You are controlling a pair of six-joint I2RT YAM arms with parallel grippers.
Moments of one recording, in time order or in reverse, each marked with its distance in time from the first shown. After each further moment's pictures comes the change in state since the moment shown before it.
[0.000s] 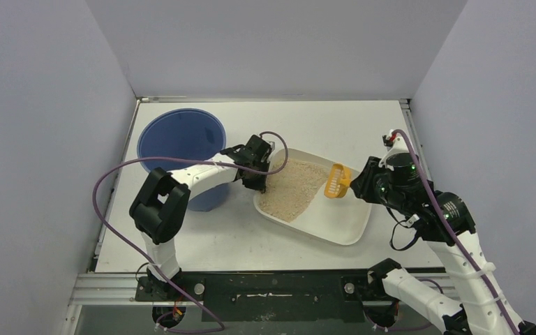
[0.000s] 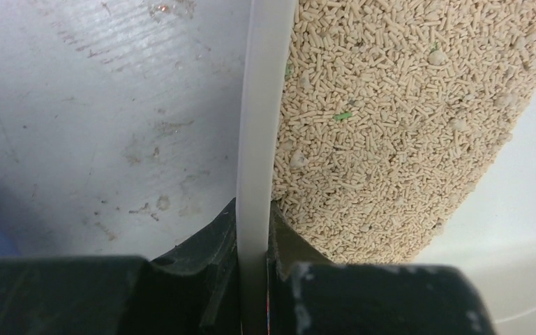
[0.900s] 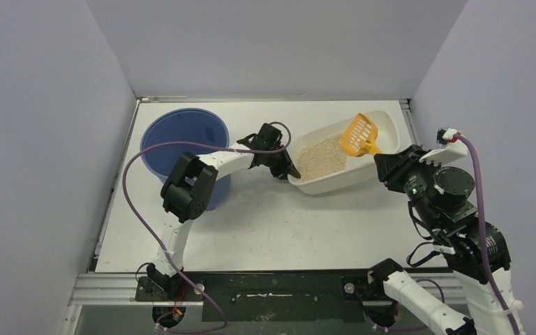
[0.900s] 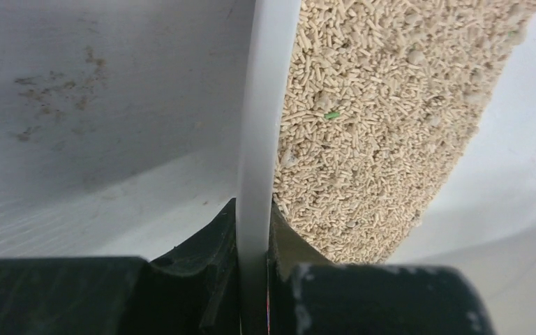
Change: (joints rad) left arm 0.038 0.324 0.269 0.257 0.449 -0.727; right arm -0.006 -0.130 0.091 0.225 0.166 0.007
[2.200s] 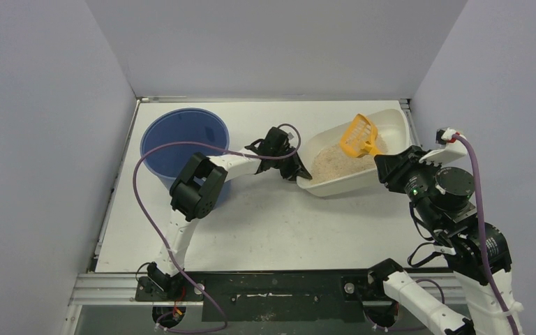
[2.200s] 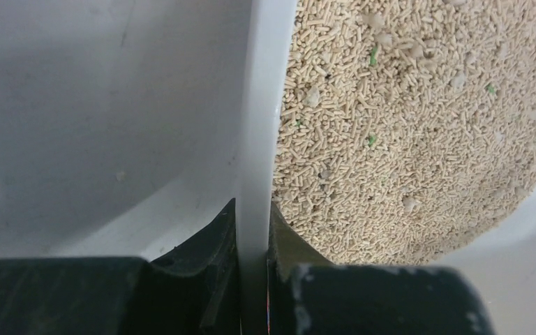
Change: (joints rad) left arm -0.035 0.072 0.014 0.198 0.045 0.046; right arm -0.020 -0.002 0.006 -0.008 -0.037 -0.034
